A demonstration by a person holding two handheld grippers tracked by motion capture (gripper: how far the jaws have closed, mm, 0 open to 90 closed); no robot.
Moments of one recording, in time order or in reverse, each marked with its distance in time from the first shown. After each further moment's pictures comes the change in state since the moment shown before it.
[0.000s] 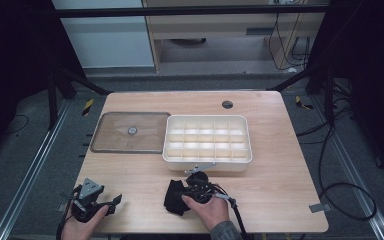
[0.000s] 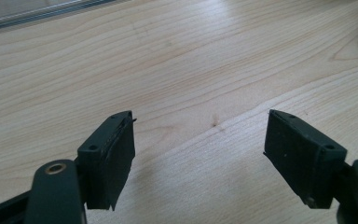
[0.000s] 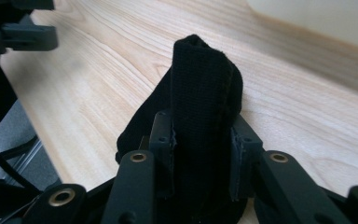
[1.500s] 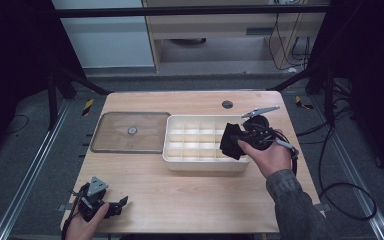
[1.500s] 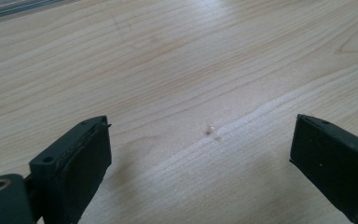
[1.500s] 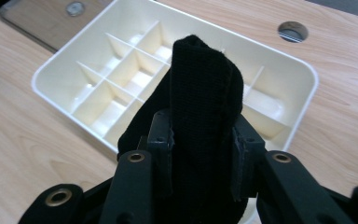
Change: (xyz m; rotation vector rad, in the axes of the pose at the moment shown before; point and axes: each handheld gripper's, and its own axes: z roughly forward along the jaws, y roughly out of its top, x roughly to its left) left arm -0.001 0.002 0.018 0.013 -0.023 0.031; right arm -0.085 0.092 -0.171 -0.114 -0.368 -0.092
